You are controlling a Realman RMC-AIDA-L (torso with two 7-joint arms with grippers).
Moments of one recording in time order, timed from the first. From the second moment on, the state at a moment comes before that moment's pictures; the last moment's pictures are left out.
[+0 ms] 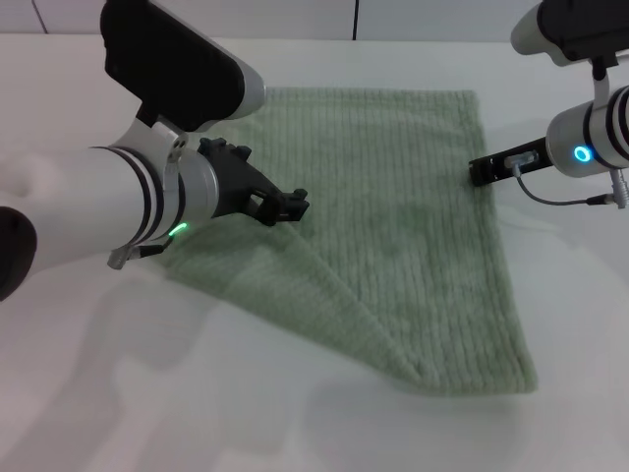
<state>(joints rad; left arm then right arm) -0.24 -2.07 -1.19 -1.64 2.87 -0.87 0.16 0.73 2.07 -1.41 -0.81 -2.55 -0.87 2.78</state>
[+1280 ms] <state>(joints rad) -0.48 -2.07 -1.21 -1.42 2.85 -1.01 -0.11 0.73 2.07 -1.41 -0.82 -2.55 -0.87 2.77</state>
